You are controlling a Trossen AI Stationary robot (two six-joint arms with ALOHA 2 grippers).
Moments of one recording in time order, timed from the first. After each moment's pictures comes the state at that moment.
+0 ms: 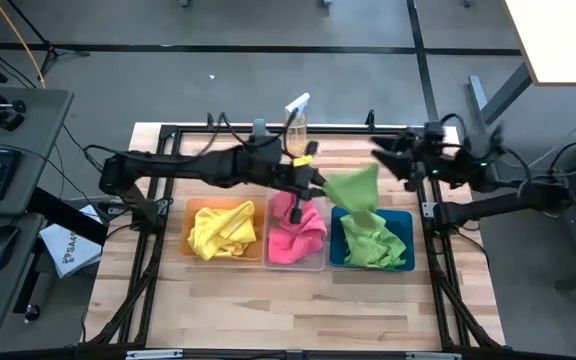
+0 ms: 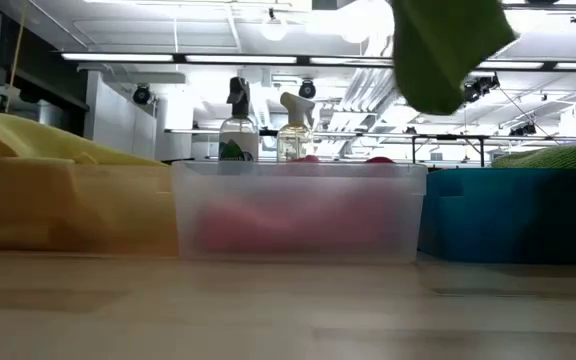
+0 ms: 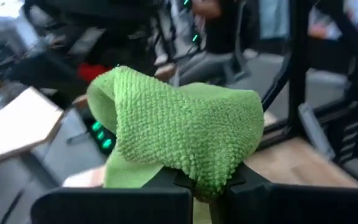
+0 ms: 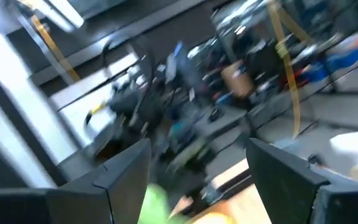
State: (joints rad) left arm 0.01 1.71 1.62 -0.07 0.16 0.32; right arm 0.00 0.78 0.96 -0.01 0.21 0.46
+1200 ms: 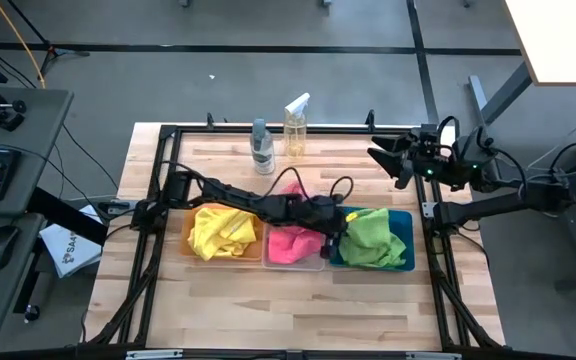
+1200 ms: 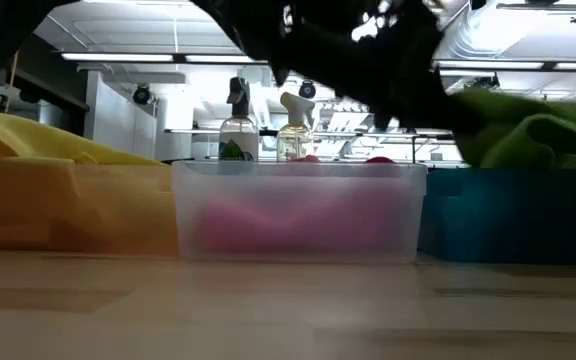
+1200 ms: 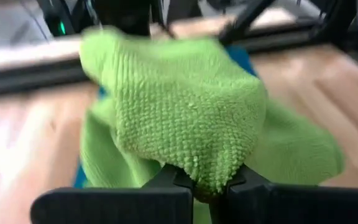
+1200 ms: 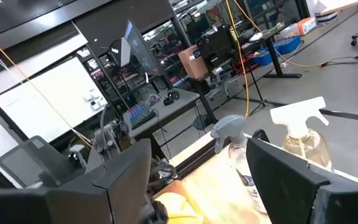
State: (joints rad) left arm -0.06 2.21 1.60 0.17 0.04 0.13; right arm 0.00 0.75 0.96 -0.18 0.38 0.46
